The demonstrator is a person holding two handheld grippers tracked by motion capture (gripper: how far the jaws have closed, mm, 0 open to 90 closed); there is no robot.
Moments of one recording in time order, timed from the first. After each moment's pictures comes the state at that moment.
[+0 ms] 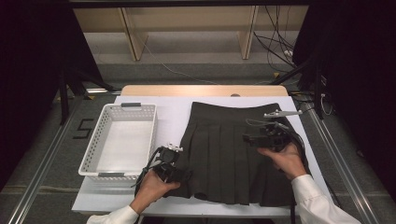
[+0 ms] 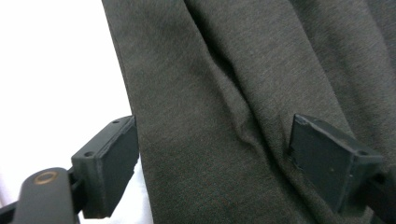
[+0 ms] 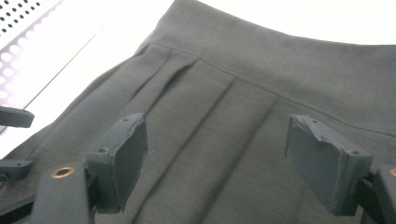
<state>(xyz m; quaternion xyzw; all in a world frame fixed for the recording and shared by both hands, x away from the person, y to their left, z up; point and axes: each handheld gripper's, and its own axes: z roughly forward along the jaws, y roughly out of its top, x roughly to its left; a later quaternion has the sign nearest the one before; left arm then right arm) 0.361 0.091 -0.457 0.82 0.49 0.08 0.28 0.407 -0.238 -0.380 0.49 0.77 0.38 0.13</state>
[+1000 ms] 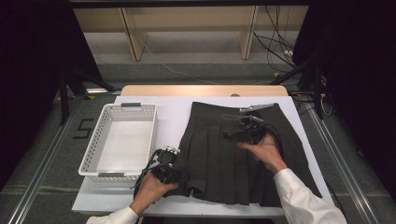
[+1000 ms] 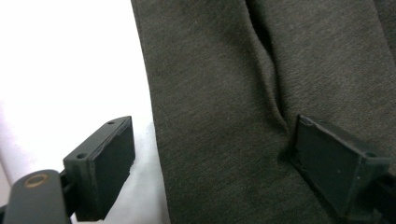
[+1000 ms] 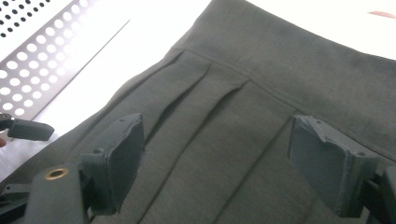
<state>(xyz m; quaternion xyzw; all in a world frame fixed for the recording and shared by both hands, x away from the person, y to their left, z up) 0.365 0.099 -0.471 0.81 0.53 0.07 0.24 0.439 -0.186 -0.390 0.46 0.80 0.37 0.10</state>
